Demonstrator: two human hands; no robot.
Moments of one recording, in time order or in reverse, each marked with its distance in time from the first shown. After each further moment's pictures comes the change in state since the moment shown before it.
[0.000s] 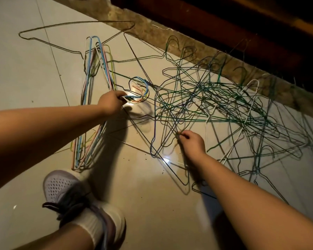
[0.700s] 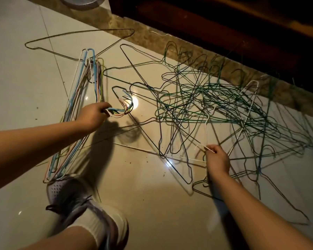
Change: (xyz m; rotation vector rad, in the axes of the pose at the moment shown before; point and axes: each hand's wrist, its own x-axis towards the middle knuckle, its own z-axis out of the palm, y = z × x) left_hand -0.036 -0.029 -0.026 0.162 0.090 0.037; right_hand -0.014 0.059 -0.032 0.080 0.352 0.246
